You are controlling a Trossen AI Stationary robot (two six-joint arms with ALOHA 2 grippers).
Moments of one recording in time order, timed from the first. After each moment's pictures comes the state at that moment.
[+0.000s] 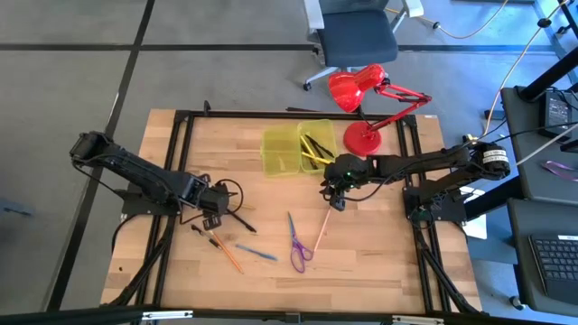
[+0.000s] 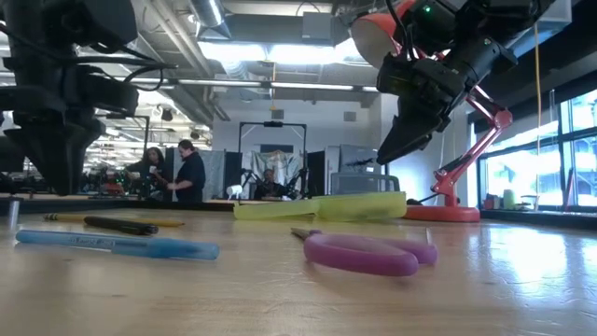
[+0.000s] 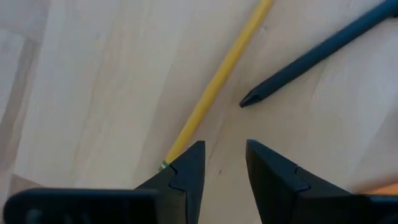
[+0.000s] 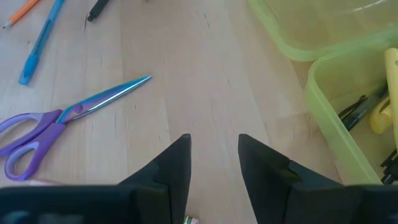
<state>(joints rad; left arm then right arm) -0.27 1.15 0.57 -0.81 -0.18 -0.63 -0.09 1.39 0.71 -0.12 -0.07 0.18</state>
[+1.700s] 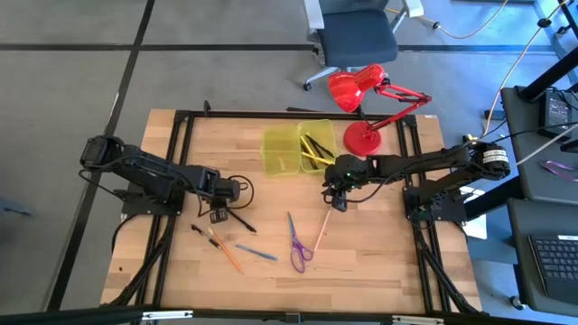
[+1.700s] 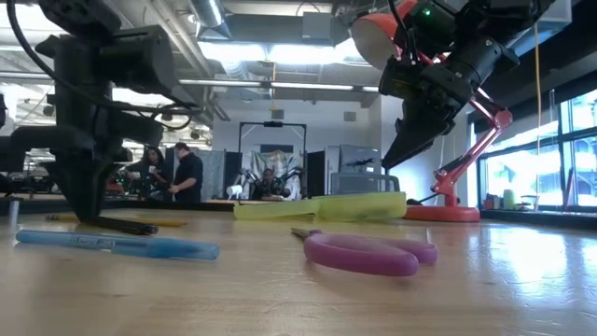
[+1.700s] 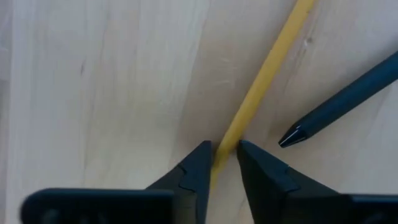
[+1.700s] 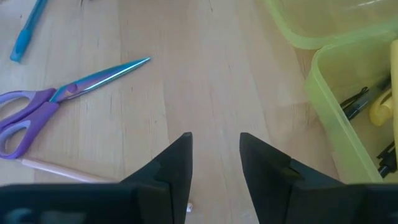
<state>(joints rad) -0.05 1.34 0.53 -0.65 -0.08 -0.34 -0.09 1.39 0.71 -0.16 -0.07 0.12</state>
